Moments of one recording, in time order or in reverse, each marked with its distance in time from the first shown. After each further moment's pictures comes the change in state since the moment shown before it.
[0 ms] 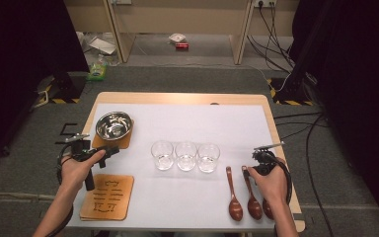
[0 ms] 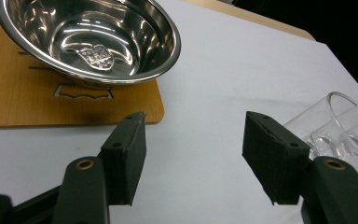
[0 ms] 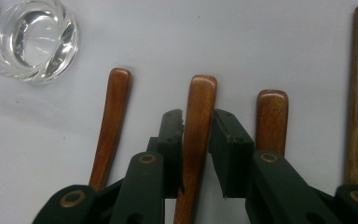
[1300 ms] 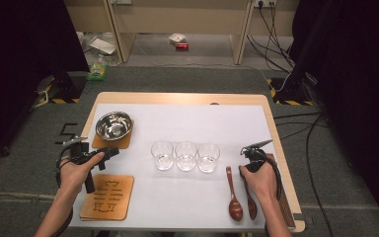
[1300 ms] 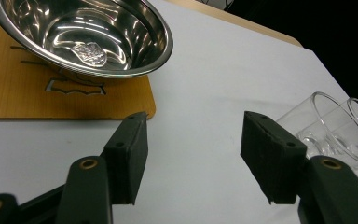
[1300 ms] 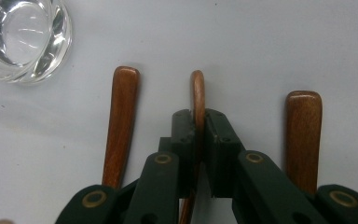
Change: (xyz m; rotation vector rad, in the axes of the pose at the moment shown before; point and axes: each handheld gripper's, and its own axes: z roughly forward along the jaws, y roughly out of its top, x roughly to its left) left arm 0.001 -0.004 -0.006 -0.030 -0.031 -0.029; right arm 0.020 0.010 0.014 0.084 -0.071 0.007
